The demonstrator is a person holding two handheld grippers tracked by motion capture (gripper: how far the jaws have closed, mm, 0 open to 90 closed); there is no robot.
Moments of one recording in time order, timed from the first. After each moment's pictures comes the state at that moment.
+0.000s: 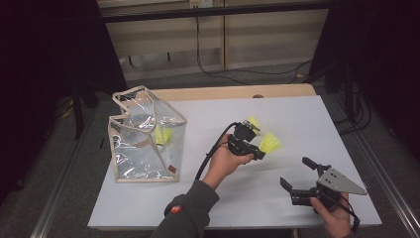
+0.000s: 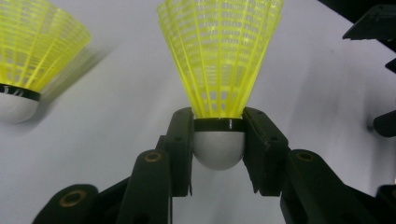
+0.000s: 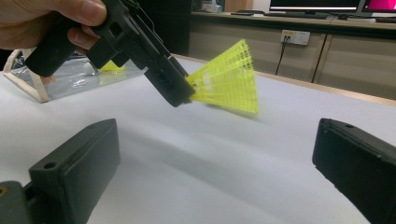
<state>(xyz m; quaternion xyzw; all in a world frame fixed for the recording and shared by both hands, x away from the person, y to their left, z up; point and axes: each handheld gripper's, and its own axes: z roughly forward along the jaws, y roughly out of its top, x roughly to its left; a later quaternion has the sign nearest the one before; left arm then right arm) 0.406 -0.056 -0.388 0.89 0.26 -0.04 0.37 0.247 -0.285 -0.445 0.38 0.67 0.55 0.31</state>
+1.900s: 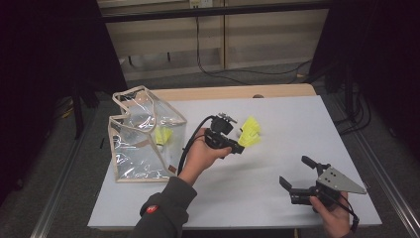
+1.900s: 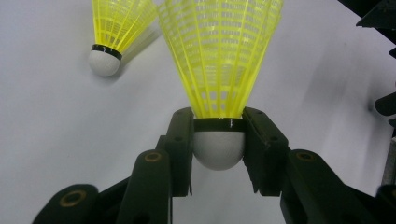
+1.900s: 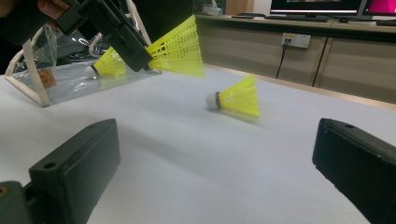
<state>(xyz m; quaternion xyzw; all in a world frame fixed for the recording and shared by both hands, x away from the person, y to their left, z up) 0.415 0.000 -0.361 0.89 0.29 -0.03 0.35 0.249 -0.283 -0.442 0.37 0.67 0.56 0.32</state>
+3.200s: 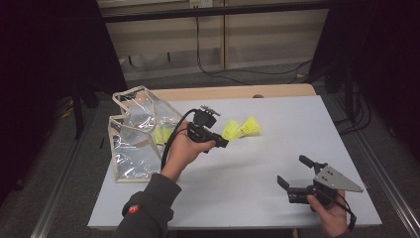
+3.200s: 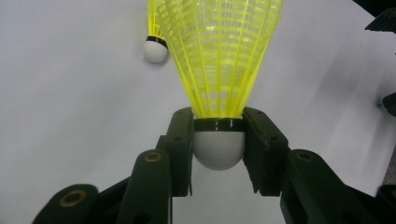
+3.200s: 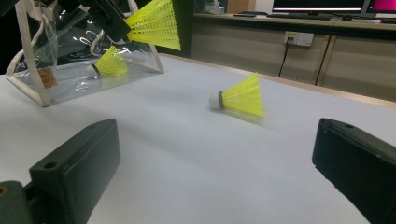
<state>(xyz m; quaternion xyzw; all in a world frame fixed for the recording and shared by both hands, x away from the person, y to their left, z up) 0.422 0.039 -0.337 0.89 0.32 -0.01 0.34 0.253 -0.279 -0.443 0.37 0.67 0.56 0.31</state>
